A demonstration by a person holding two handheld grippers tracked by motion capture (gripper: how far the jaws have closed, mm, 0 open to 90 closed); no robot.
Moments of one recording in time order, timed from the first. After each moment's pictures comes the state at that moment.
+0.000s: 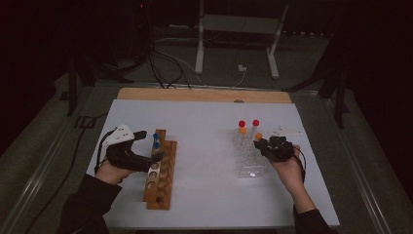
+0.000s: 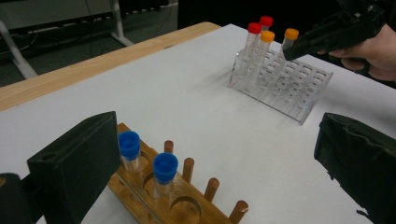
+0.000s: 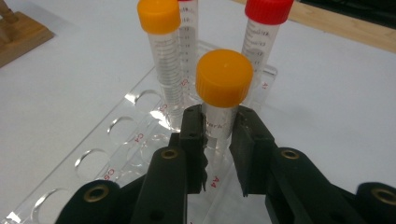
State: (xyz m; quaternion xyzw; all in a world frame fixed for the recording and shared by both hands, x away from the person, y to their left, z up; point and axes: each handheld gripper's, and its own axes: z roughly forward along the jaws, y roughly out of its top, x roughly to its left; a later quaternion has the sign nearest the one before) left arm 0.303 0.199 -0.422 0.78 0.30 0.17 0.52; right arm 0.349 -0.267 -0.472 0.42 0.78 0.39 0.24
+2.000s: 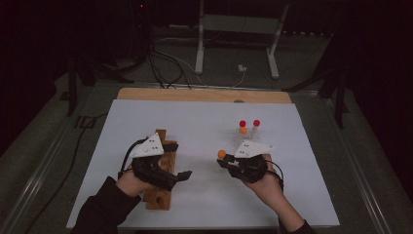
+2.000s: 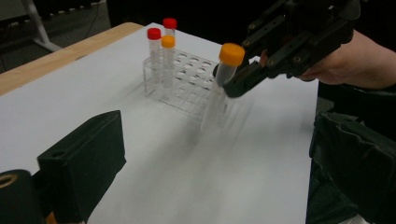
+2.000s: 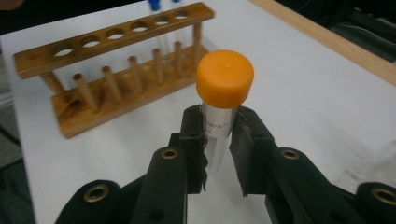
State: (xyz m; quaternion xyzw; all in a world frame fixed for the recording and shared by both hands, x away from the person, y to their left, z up) left arm 0.268 0.127 -0.407 0.82 0.19 0.10 0.53; right arm 0.276 -0.166 -0.430 0.25 0.84 0.44 0.18
